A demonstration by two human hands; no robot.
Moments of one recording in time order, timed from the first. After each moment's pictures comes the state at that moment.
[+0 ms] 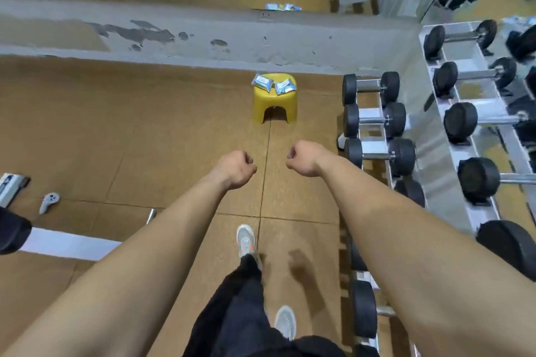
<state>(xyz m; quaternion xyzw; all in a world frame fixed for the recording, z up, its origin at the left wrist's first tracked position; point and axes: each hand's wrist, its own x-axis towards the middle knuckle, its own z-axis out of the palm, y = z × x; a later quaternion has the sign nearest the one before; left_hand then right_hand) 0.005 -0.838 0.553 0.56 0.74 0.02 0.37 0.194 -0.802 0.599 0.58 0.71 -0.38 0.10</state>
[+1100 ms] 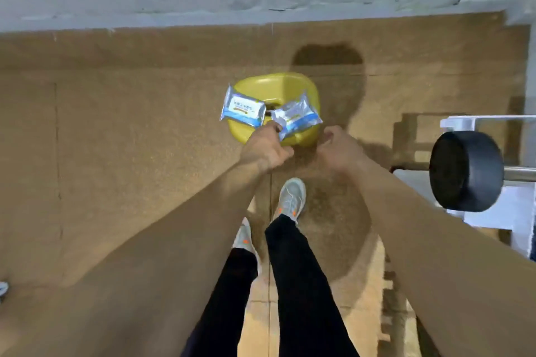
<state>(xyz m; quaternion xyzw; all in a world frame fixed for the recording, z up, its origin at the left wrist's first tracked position) 0.018 -0.032 0.131 0.49 0.72 -0.06 0.49 0.191 -0.033 0.123 0.72 0.44 -0.54 0.04</state>
